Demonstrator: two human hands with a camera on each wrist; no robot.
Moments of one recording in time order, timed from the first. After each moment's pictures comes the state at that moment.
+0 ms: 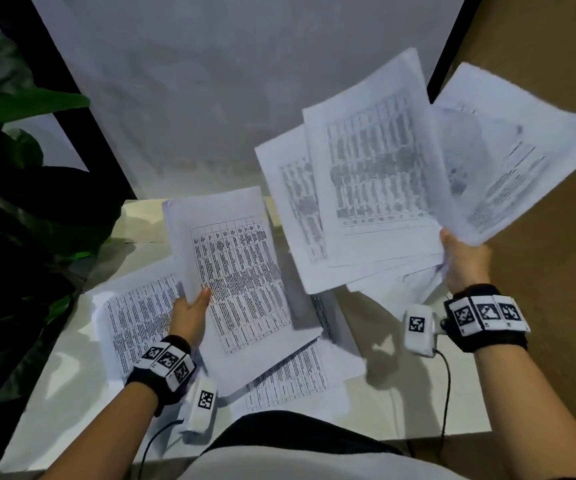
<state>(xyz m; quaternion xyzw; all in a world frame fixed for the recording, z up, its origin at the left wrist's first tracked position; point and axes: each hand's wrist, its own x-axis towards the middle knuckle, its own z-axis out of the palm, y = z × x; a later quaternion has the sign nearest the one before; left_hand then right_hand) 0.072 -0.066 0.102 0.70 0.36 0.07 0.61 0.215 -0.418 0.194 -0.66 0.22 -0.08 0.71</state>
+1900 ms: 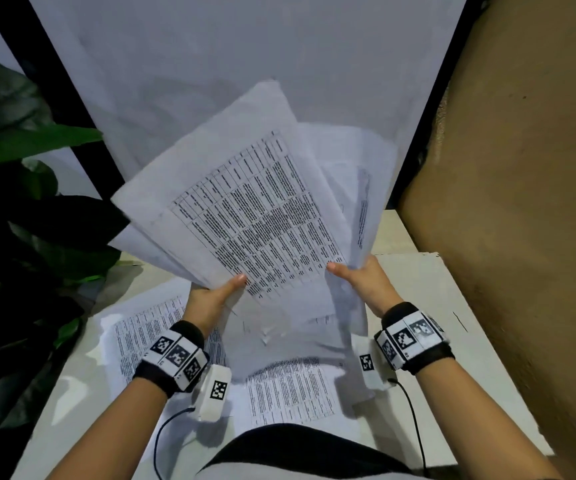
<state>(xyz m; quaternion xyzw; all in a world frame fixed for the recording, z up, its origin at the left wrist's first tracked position) 0.101 -0.083 0.178 0.63 0.22 0.11 0.74 0.192 -0.310 0.184 -0.77 -0.07 0.14 0.62</state>
